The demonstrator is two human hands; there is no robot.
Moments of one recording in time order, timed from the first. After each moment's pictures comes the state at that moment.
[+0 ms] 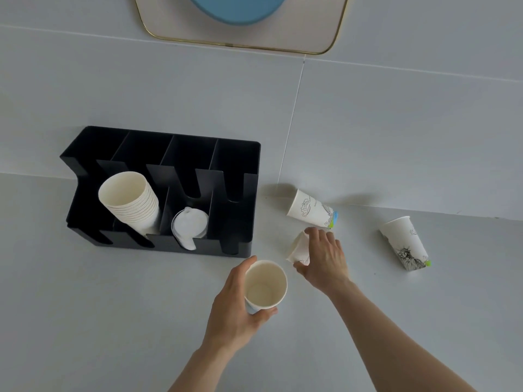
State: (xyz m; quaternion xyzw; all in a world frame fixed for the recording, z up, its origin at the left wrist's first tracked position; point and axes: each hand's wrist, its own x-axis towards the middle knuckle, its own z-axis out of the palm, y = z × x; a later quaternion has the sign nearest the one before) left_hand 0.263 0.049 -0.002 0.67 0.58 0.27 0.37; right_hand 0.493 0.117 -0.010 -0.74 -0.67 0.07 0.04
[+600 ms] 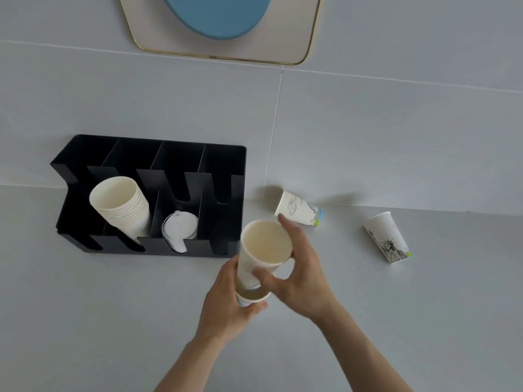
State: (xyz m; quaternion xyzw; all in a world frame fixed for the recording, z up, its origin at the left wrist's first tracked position) left_hand 0.264 0.050 0.003 0.66 0.57 0.28 0.40; right_hand 0.438 0.045 0.082 -0.60 -0.62 0.31 0.40
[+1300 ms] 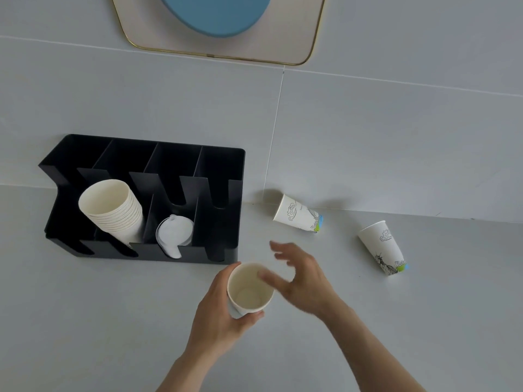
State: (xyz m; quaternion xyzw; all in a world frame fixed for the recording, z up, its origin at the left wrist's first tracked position) left_hand 0.261 0.054 -0.004 0.66 0.57 0.29 0.39; right_hand 0.468 0.076 0.044 -0.65 -0.66 0.29 0.26
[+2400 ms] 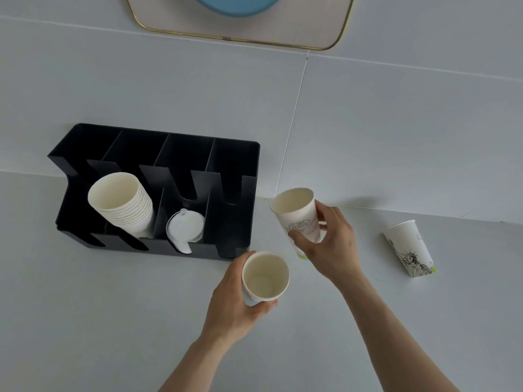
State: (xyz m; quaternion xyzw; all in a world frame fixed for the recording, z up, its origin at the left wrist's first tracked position) left_hand 0.271 0.076 -0.002 0.65 0.57 0.30 0.40; right_hand 0.487 0.130 0.058 -0.70 -0.58 0.19 0.37
